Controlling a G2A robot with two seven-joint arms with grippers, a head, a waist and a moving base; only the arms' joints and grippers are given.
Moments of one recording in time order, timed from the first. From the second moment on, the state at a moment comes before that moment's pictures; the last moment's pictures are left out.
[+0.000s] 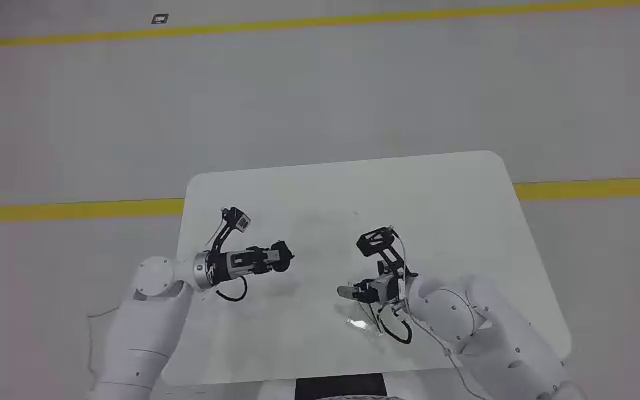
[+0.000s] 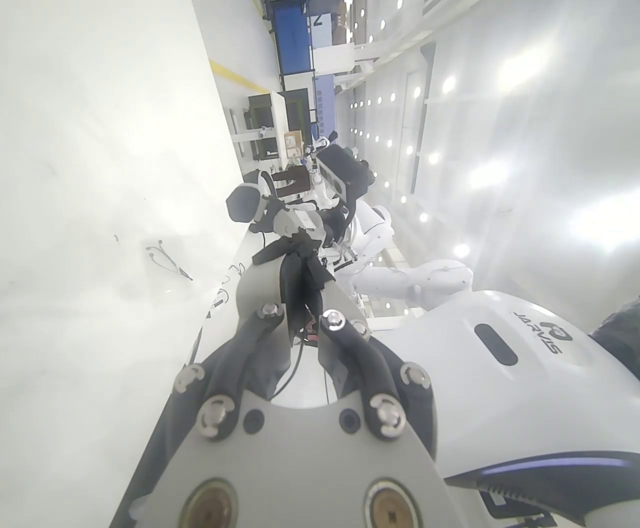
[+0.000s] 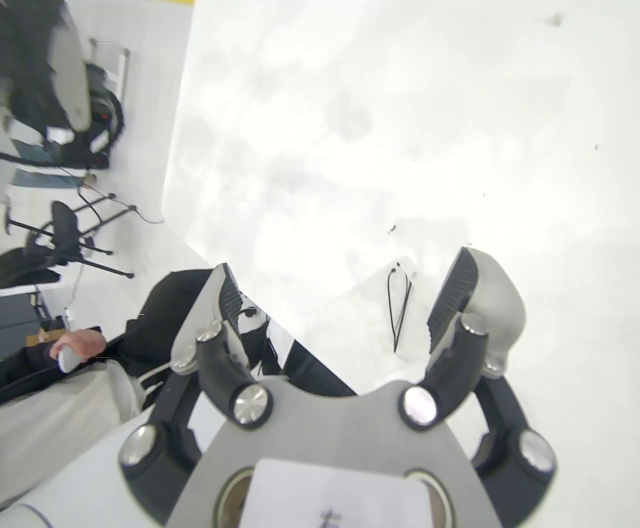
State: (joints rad) left arm 1.43 -1.15 -1.43 -1.42 -0.45 -0.34 -1.35; right arm -1.55 -1.08 1.05 -2.09 -0.85 0.23 1.07
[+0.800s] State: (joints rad) left arm 1.43 -1.15 -1.43 -1.42 -0.45 -0.34 -1.35; right arm -1.51 -1.09 1.01 -2.03 -0.89 0.25 1.16
